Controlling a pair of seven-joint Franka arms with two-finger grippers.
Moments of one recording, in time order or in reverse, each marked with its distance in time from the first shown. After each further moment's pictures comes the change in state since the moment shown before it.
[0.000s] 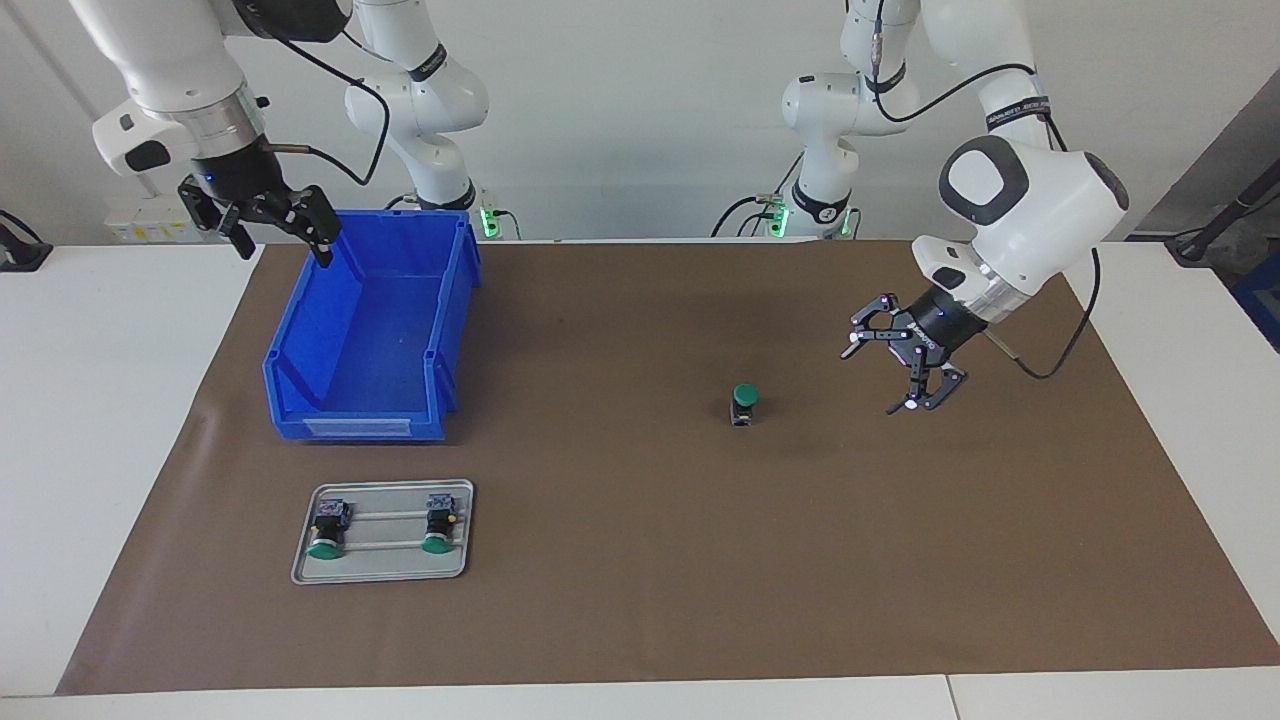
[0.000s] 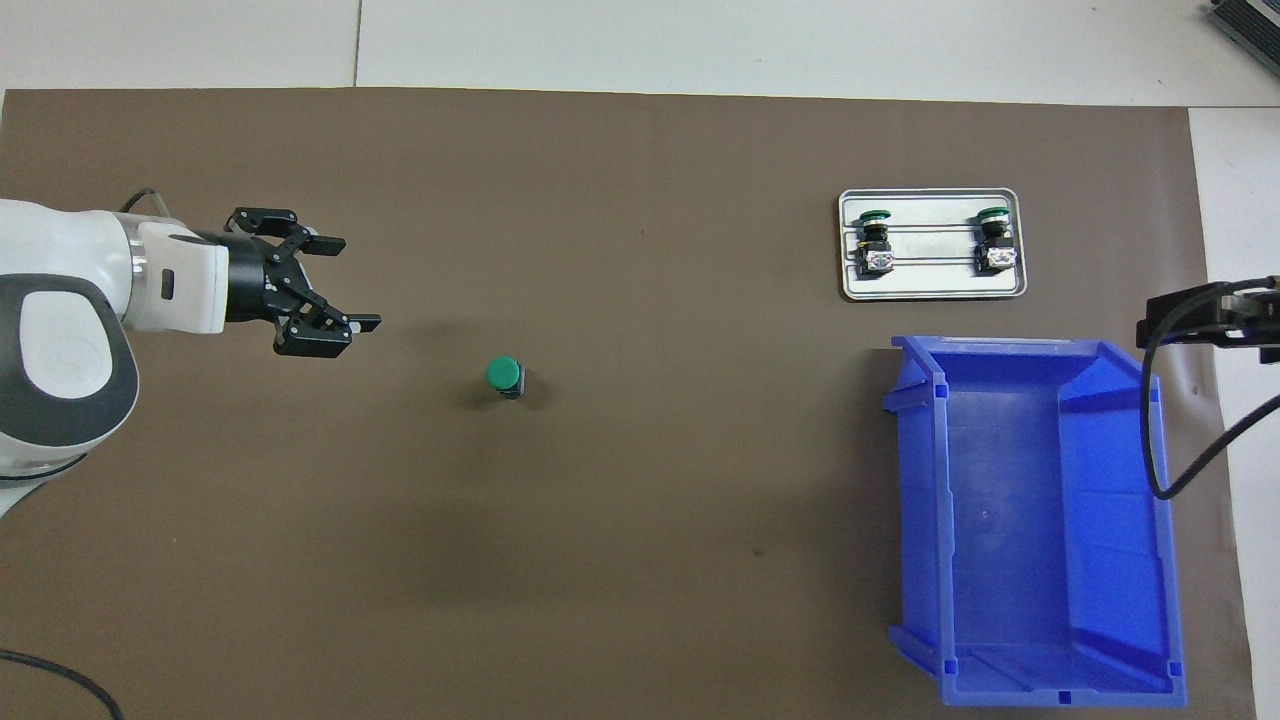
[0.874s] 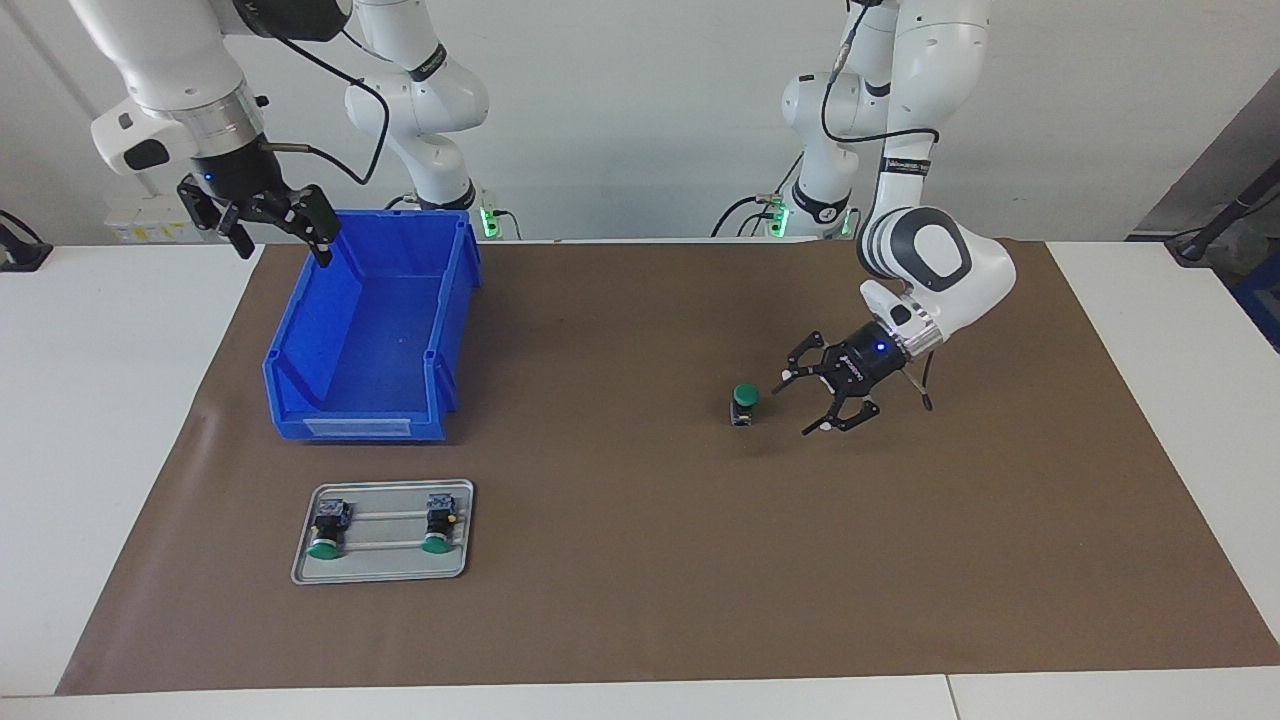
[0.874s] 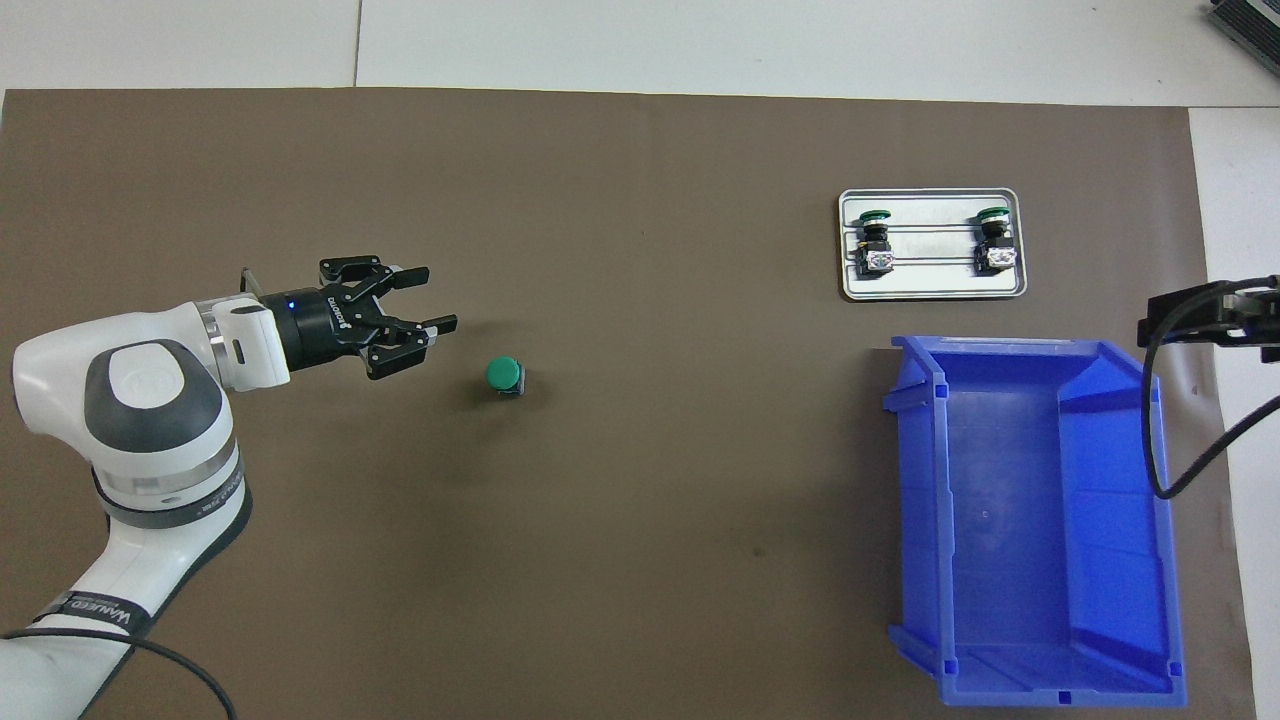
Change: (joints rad) left arm -0.018 0.049 -0.017 -0.252 -0.819 0.191 0.540; right arm 0.000 0.000 0.000 0.005 0.000 0.000 0.000
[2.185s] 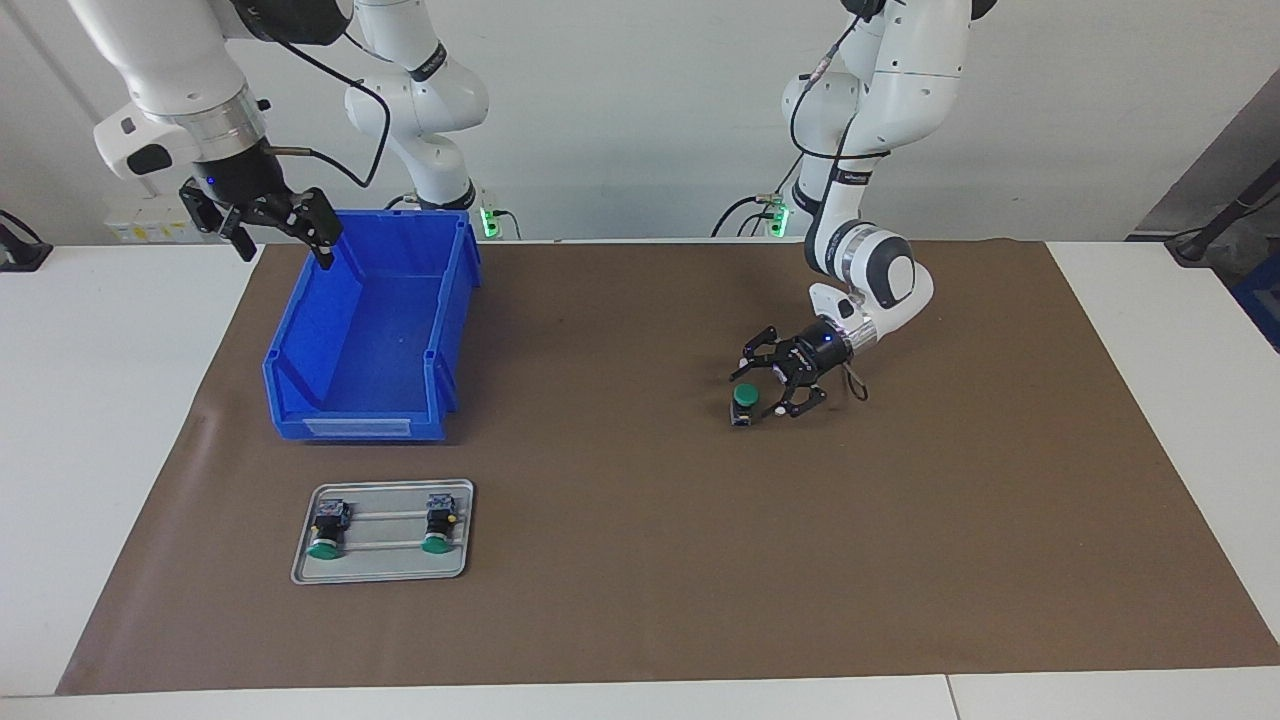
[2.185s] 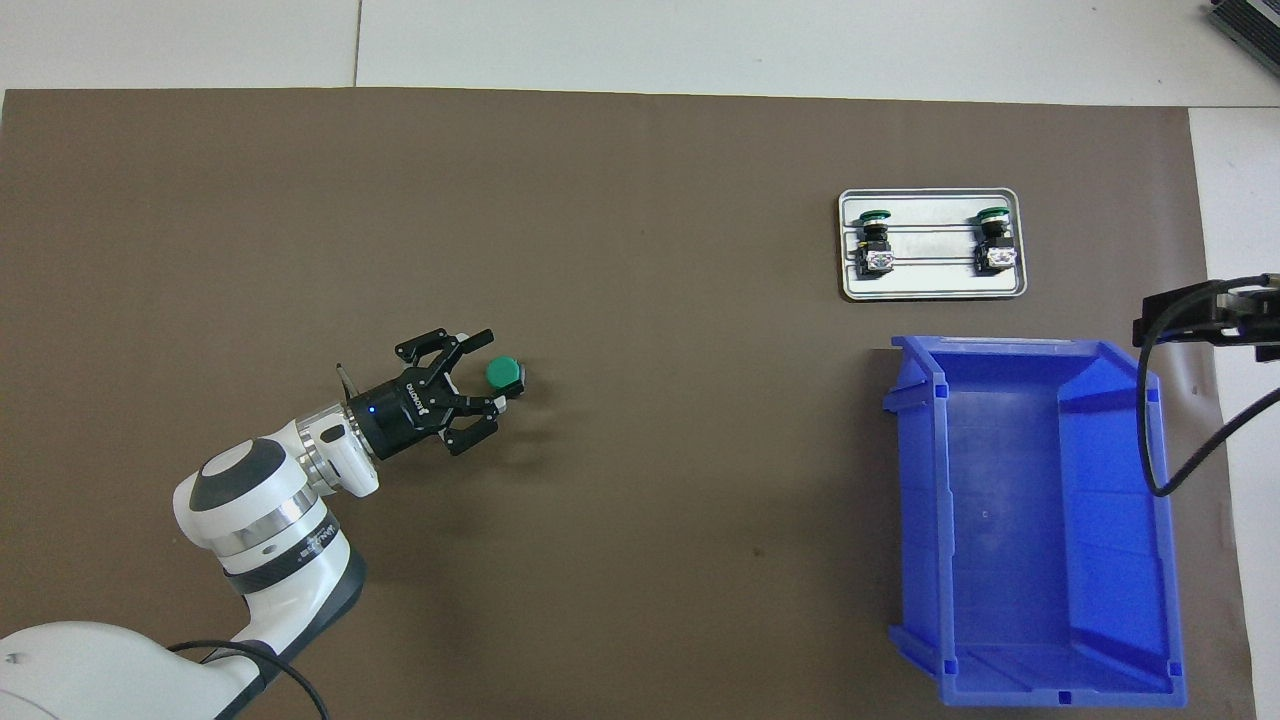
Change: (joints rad) left arm -0.062 0.065 -0.012 -0.263 -0.741 -0.221 0.680; right arm 0.035 0.006 -0.033 0.000 0.000 0.000 0.000
